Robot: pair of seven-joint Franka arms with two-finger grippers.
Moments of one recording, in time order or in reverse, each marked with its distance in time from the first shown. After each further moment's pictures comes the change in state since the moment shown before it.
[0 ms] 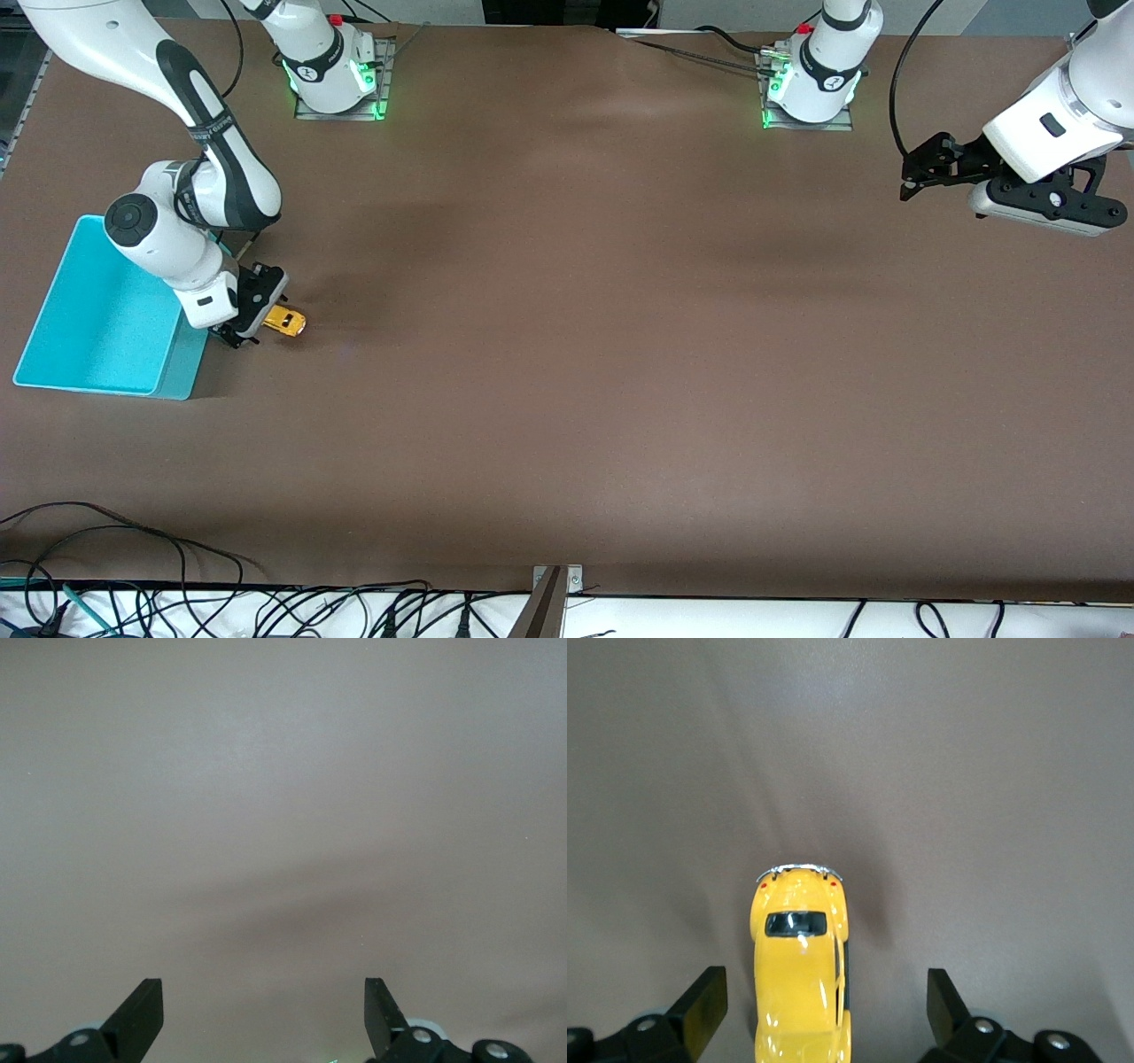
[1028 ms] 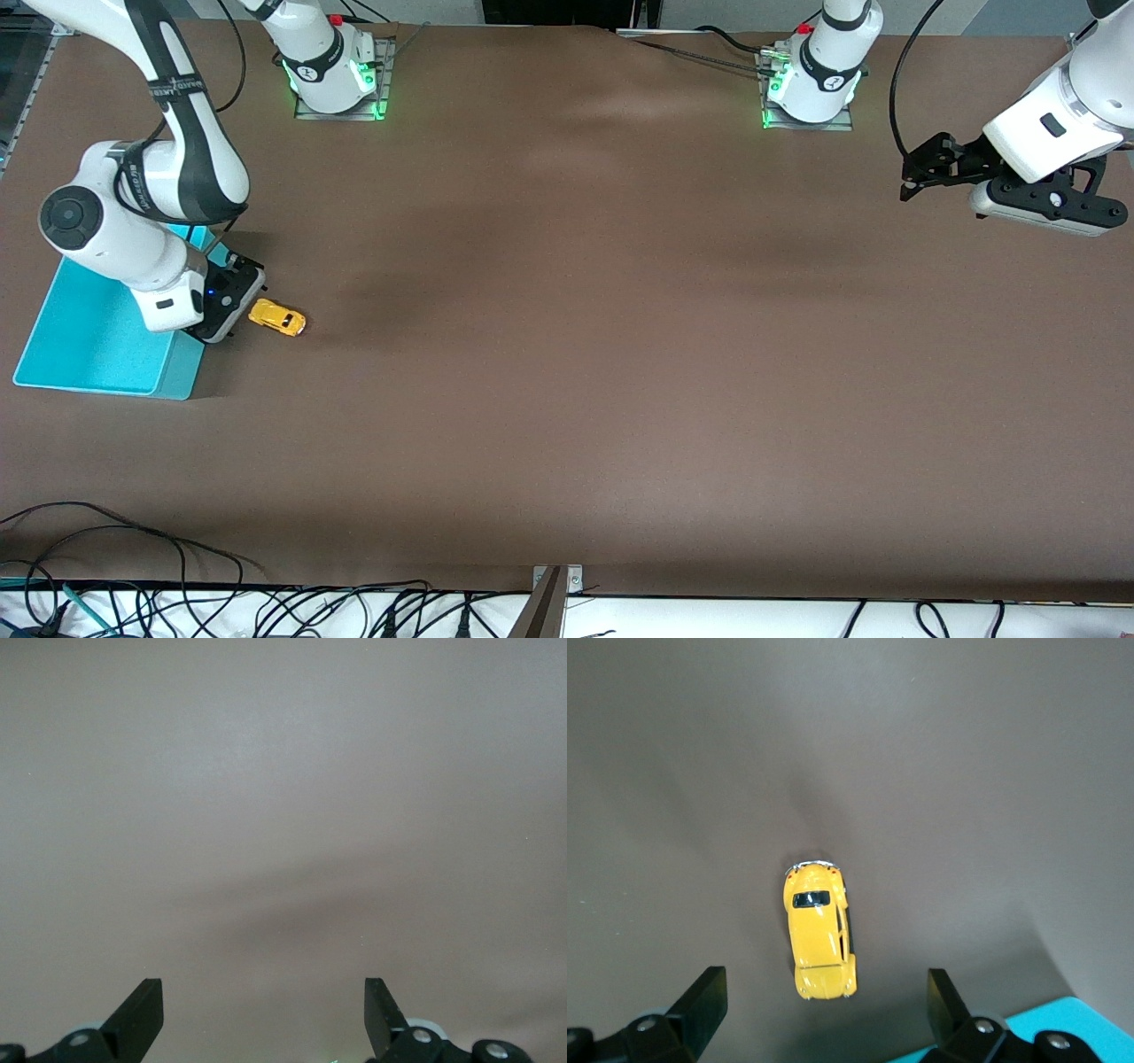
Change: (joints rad) left arm 0.000 0.000 0.000 0.000 0.000 0.001 0.000; right arm 0.035 -0.128 -0.001 0.118 0.001 -0.343 0.129
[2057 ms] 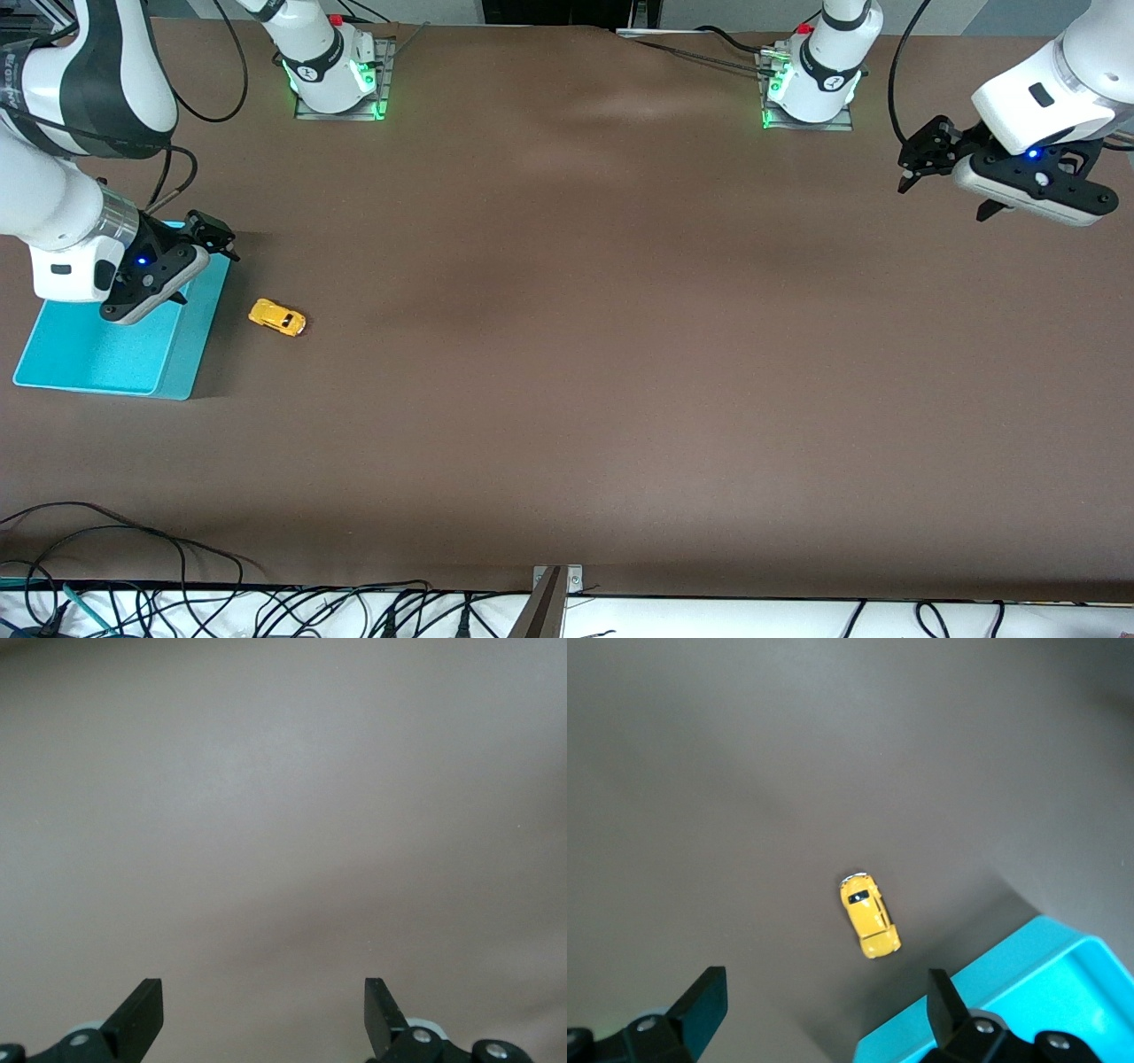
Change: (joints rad) left arm -0.004 -0.026 -0.017 -0.003 0.003 0.027 0.076; right arm 0.092 -0.144 -0.046 0.280 0.093 -0.458 0.253
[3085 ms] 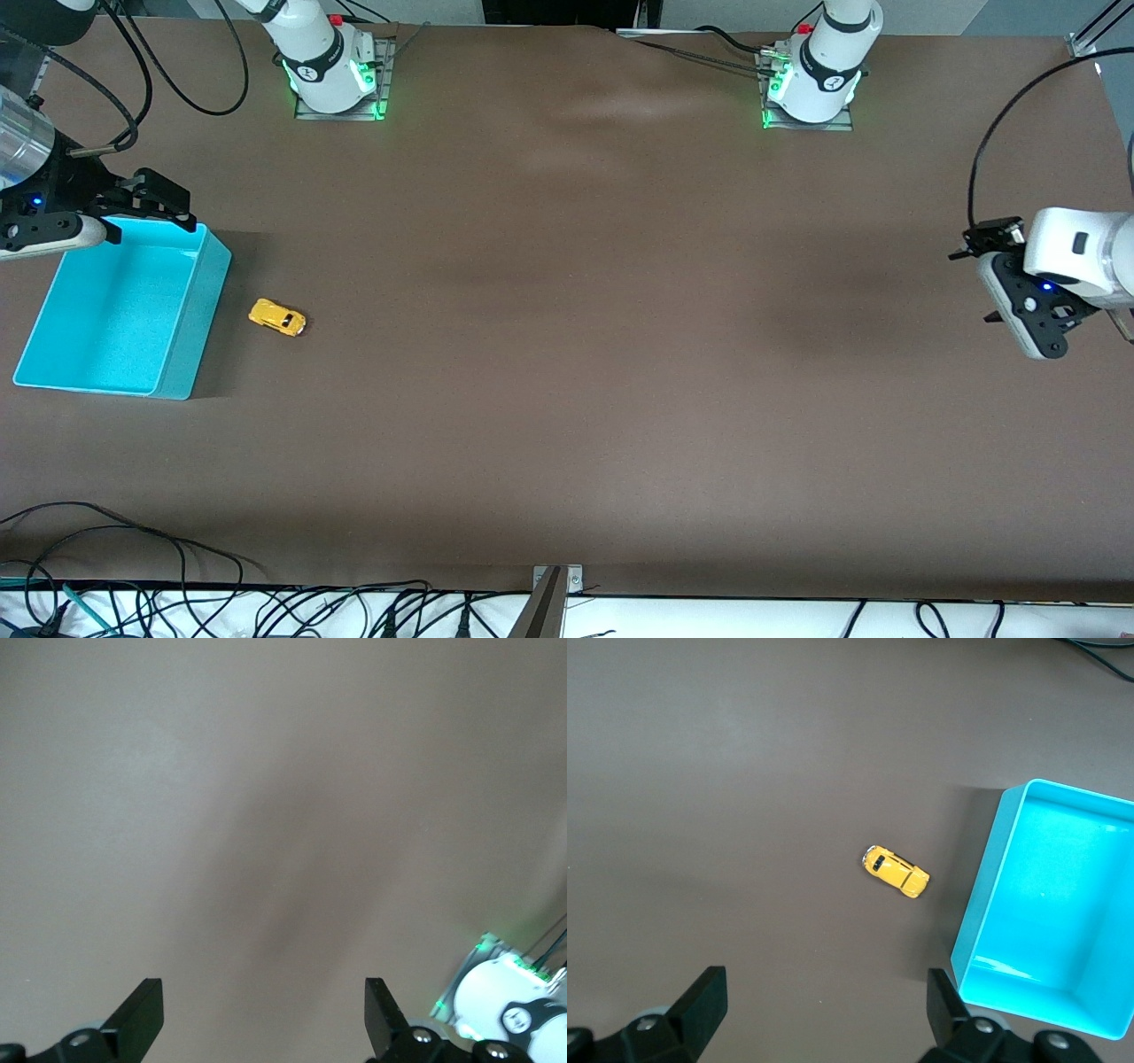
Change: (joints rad) left arm 0.292 0.401 -0.216 0.307 0.083 -0.158 0.762; right arm 0.084 -0.080 -0.054 0.241 0.005 -0.301 0.698
